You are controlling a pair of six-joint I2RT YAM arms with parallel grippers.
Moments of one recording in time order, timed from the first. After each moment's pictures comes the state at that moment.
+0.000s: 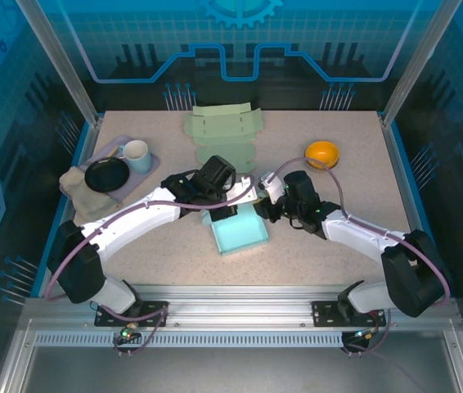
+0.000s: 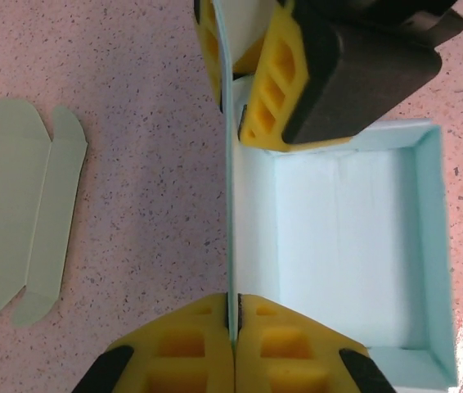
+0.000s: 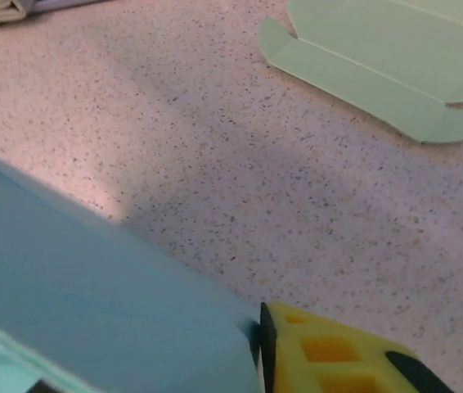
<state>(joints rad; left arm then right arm) -0.73 1.51 1.23 -0.68 0.04 0.57 0.54 1.38 0.71 0.01 -0.27 -0.05</state>
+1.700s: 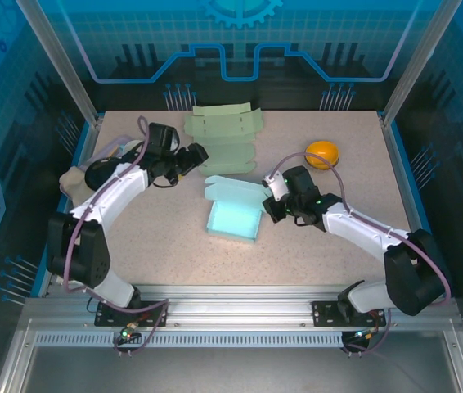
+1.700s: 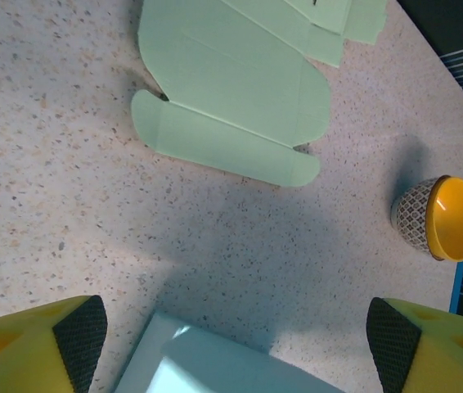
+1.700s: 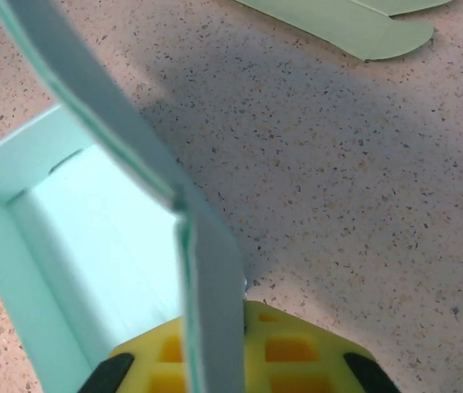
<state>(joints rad) -0.24 1.59 1.26 -0.51 0.26 -0.83 0.52 1.39 0.82 -0.25 -0.18 -0.04</state>
